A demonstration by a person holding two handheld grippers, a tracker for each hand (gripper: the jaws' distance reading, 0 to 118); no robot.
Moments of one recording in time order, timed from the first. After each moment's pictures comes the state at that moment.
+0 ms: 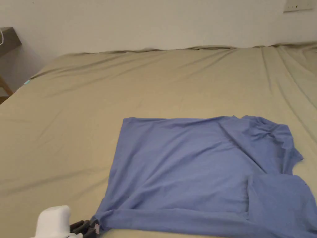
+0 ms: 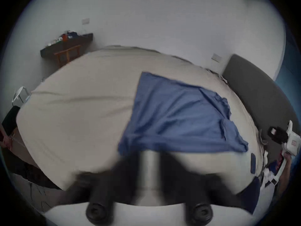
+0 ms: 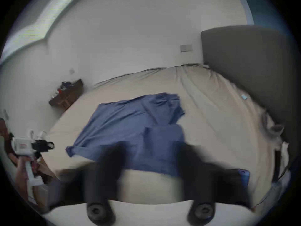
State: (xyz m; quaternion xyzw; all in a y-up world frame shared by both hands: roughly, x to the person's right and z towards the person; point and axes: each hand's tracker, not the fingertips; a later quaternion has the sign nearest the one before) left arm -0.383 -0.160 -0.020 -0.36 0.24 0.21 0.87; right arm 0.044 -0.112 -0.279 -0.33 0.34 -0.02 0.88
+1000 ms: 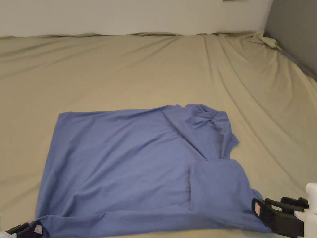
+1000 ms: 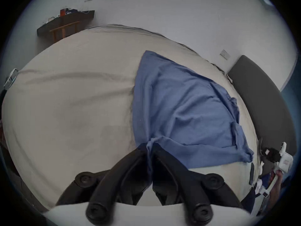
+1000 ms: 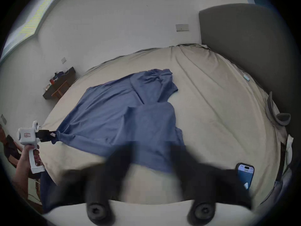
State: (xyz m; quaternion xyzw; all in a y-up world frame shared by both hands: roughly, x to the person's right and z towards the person) left arm -0.442 -0.216 -0.069 -0.37 0.25 0.27 0.86; right arm 0.072 -0.173 -0.356 -0.40 0.31 0.01 0.86
